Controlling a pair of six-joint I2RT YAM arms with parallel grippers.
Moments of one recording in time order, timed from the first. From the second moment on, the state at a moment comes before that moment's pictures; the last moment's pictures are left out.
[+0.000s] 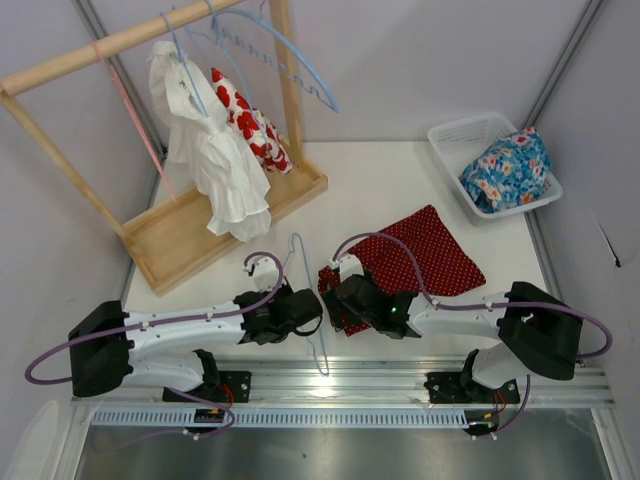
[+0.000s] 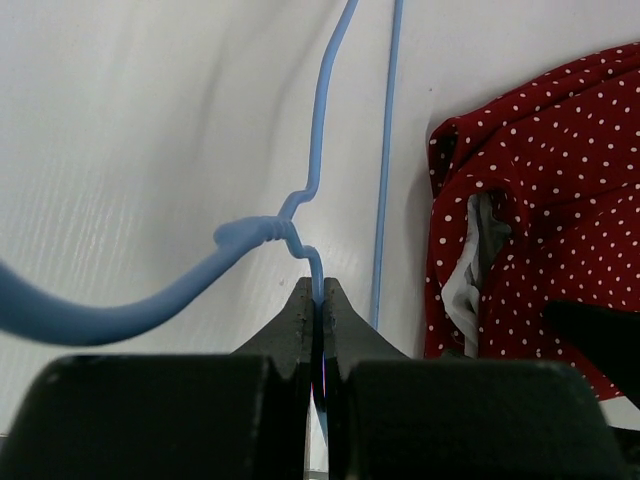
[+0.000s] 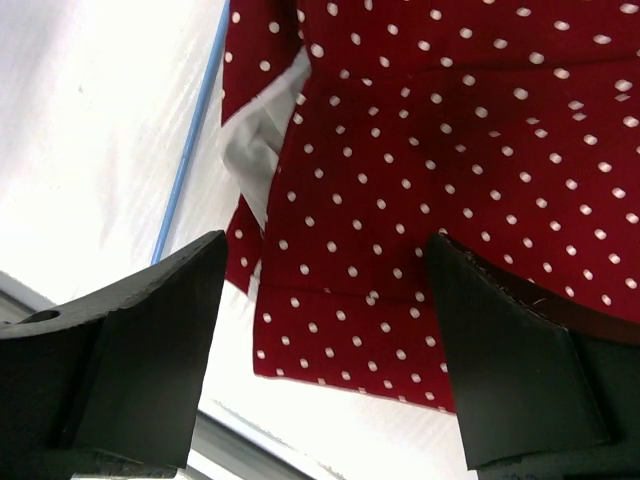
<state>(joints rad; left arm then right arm) -1.17 1.21 0.68 -0.64 -0.78 -1.44 1.12 1.44 0.68 -0.05 0.33 0.45</state>
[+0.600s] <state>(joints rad) -1.17 1.22 0.68 -0.53 -0.77 -1.36 1.10 1.57 0.72 0.06 0.30 0.44</state>
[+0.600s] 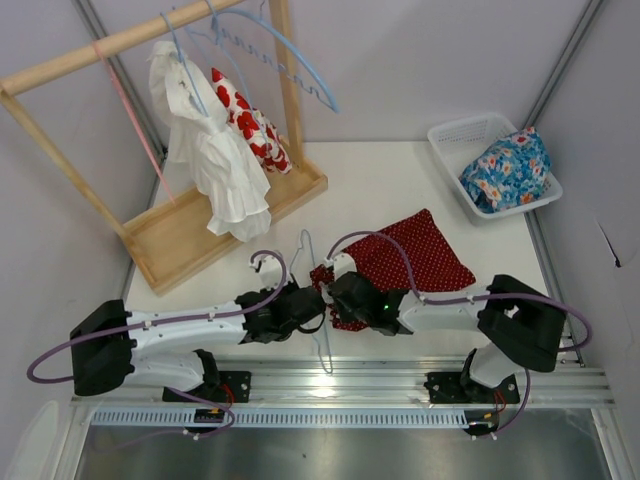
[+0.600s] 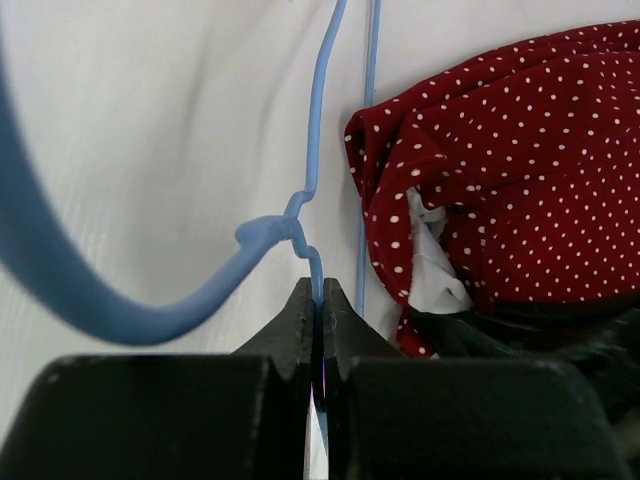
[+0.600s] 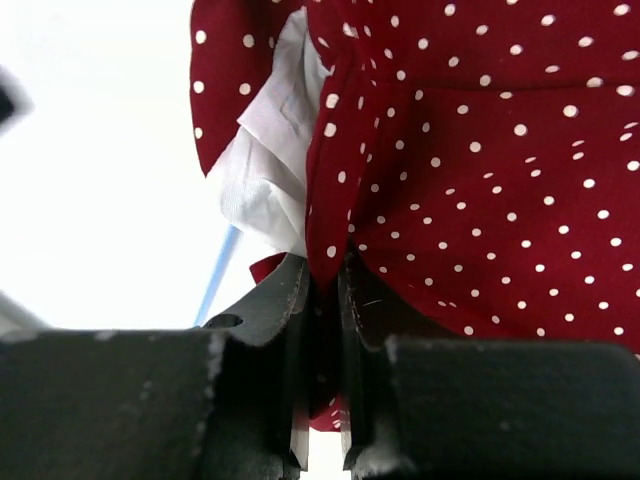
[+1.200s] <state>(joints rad) -1.17 1.23 0.67 -0.44 -0.75 -1.35 1.04 1.43 0.61 0.28 0.12 0.53</state>
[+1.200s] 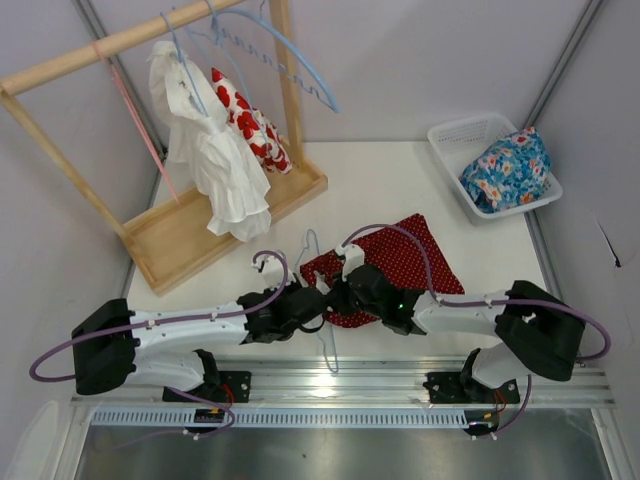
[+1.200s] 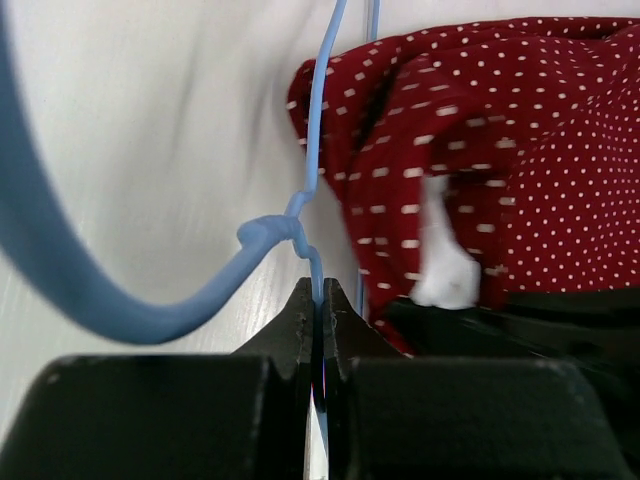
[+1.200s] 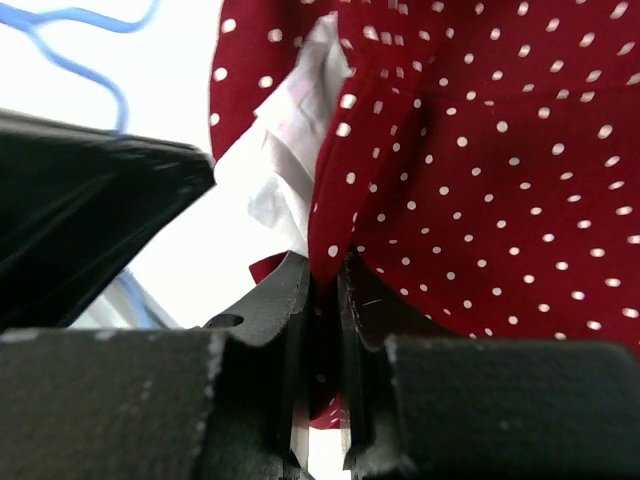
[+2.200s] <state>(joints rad) -1.16 1.21 0.67 -0.45 -0.75 -1.40 0.99 1.56 0.75 0.17 0.01 0.59</state>
